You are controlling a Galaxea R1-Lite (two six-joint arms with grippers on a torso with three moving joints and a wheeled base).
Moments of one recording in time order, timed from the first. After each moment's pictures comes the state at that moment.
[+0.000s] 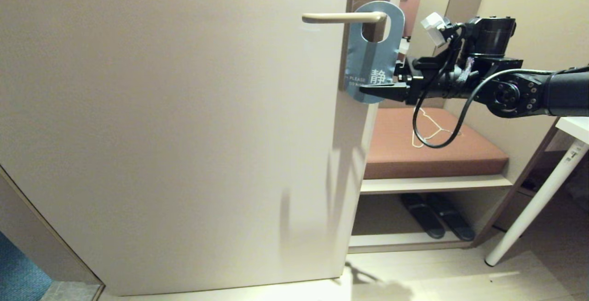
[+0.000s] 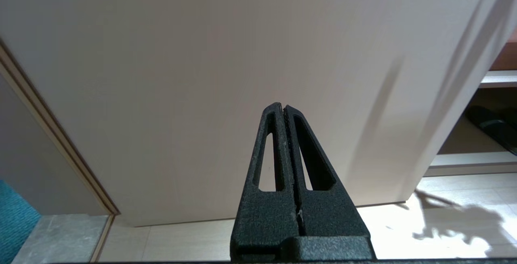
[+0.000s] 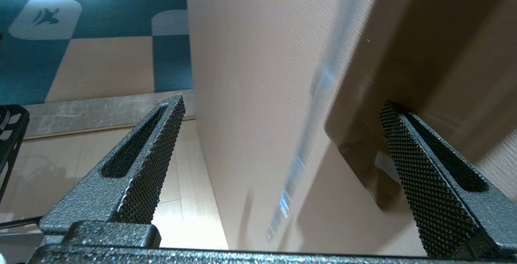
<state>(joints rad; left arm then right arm) 0.00 0.00 0.00 0.00 0.01 -0.01 0.15 2.10 -1.70 -0.31 1.10 -0.17</state>
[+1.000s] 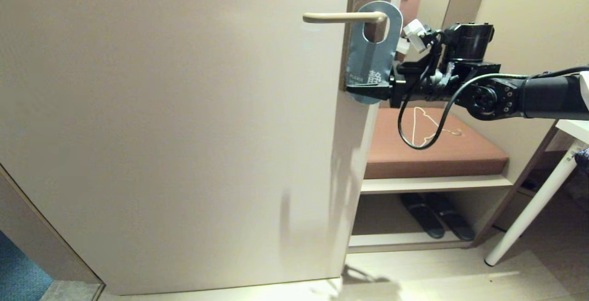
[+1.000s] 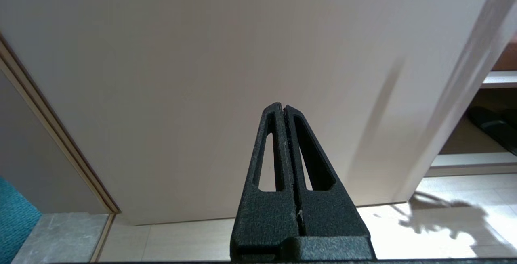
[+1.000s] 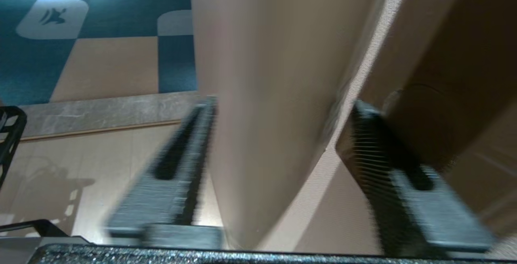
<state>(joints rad) 0.00 0.00 0.00 0.00 0.01 -0.01 0.19 2.15 -1.75 -0.32 1.08 -0.17</state>
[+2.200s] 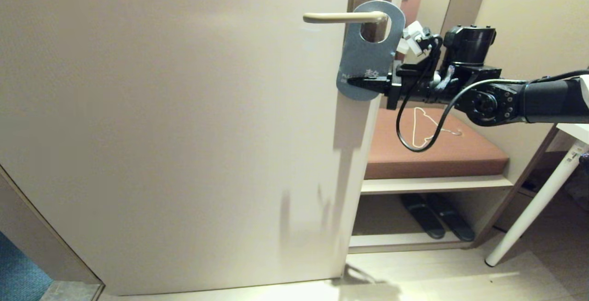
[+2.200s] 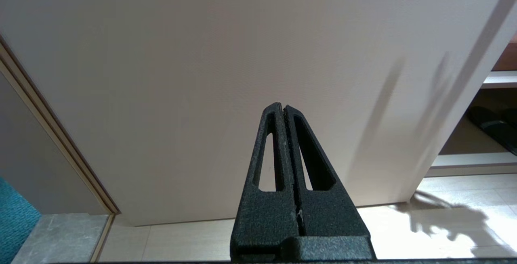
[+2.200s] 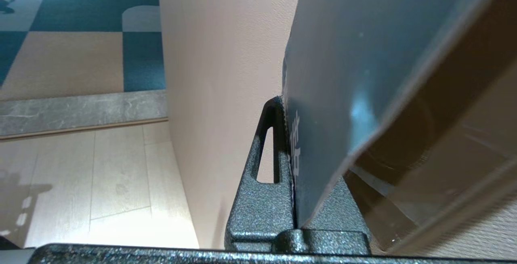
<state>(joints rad) 0.00 0.00 0.00 0.00 0.01 -0.01 0.21 2.12 -1.68 -0.40 0.99 -0.21</state>
